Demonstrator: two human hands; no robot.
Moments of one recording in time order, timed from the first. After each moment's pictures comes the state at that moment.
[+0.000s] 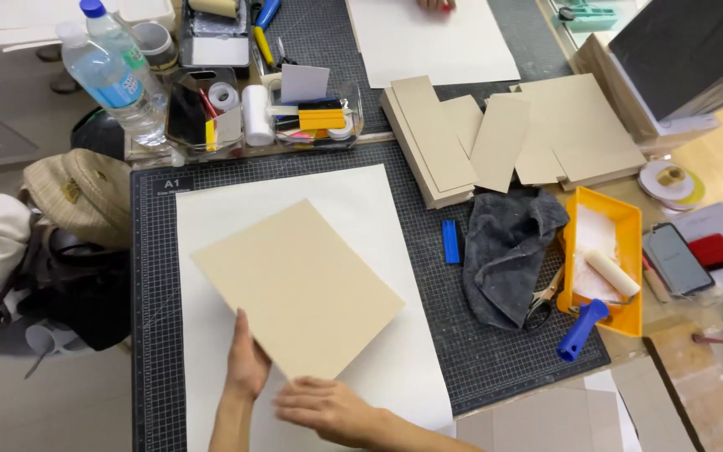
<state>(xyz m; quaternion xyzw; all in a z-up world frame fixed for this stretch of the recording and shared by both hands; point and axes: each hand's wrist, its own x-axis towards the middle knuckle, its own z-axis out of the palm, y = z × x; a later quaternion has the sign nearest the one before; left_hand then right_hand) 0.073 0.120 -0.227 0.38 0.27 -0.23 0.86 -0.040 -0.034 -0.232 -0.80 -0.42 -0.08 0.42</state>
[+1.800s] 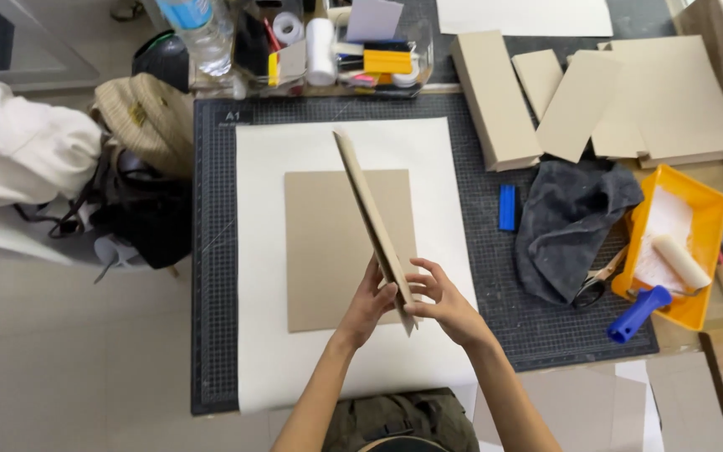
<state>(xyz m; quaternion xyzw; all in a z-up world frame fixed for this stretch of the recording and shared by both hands) 0.021 0.054 -0.229 0.44 0.00 -0.31 0.84 -0.012 -0.116 -0.196 -0.61 0.17 0.20 0.75</state>
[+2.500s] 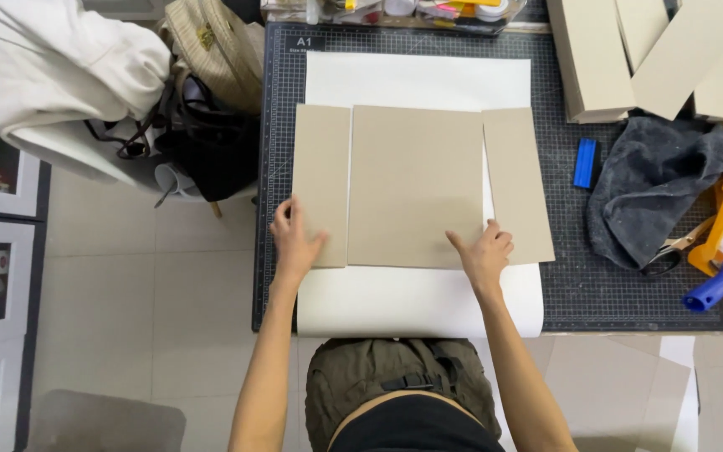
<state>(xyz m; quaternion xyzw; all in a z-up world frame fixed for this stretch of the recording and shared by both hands) 0.029 0.282 -0.354 0.94 0.03 0.01 0.35 -0.021 -0.073 -0.332 -0.93 0.30 0.03 0.24</state>
